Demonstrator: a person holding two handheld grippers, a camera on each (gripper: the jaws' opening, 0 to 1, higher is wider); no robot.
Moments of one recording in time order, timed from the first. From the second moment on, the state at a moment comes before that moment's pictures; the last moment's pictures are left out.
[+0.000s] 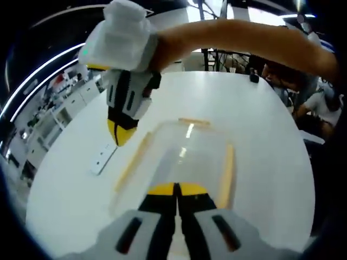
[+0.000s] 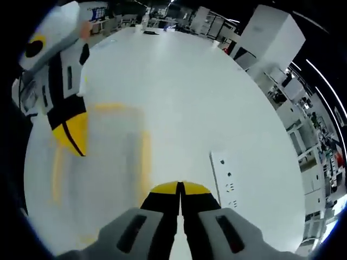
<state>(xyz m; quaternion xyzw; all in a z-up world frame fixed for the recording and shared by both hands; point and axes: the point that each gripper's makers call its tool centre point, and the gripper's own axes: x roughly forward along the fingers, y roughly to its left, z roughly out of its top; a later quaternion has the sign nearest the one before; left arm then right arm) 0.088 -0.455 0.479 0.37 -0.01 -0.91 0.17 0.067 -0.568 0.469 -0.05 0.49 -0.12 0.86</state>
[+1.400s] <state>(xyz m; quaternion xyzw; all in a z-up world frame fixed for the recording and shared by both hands) 0.090 -0.469 0.482 0.34 0.02 -0.93 0.15 0.086 -0.550 0.445 0.19 0.56 0.18 0.79</state>
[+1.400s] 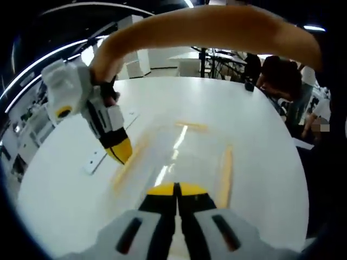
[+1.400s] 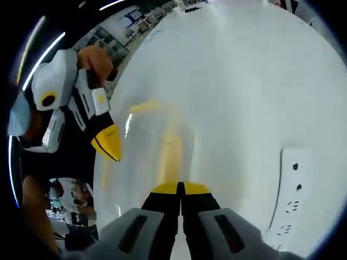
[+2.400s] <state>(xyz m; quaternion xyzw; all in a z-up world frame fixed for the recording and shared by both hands) 0.089 -0.482 0.483 0.37 0.02 -0.91 0.18 0.087 -0.540 0.441 0.21 0.55 0.21 0.78</state>
